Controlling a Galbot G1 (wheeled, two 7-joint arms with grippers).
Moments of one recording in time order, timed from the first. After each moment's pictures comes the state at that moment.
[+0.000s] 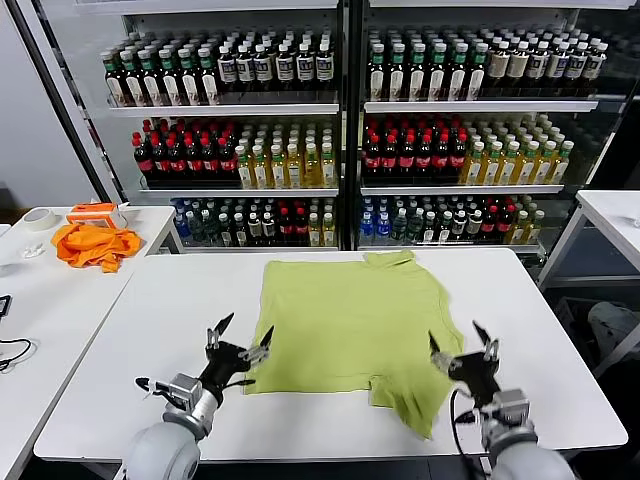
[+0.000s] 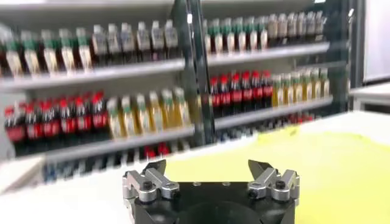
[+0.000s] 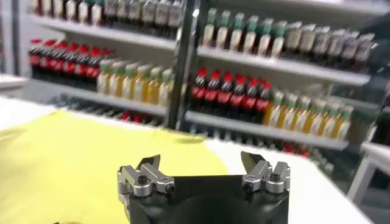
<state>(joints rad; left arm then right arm) 1.37 -1.16 -0.37 -2.04 -0.28 0.37 -0.01 -1.61 1.07 0.45 2.15 0.32 -0.31 0.19</state>
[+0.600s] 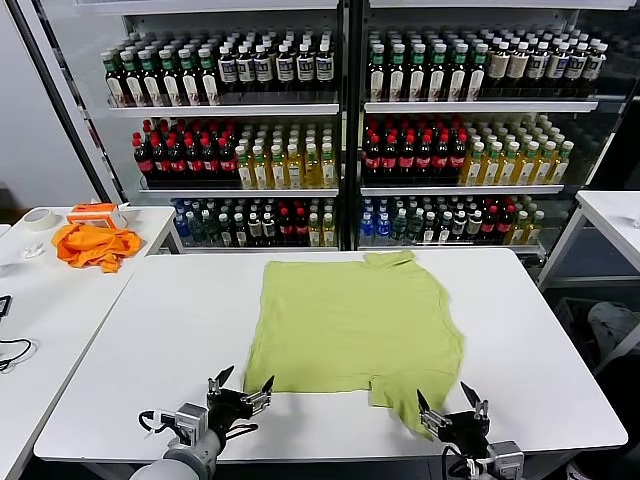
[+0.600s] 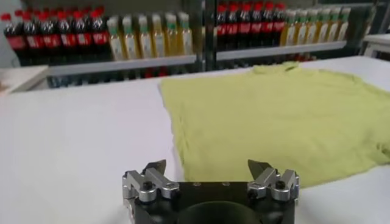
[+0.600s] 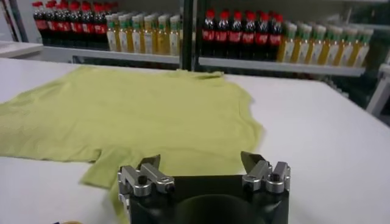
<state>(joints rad) 1.46 -1.16 -0.33 -2.08 -0.35 0.53 -0.14 -1.69 1.09 0.40 2.18 0.41 -0.33 0.27</state>
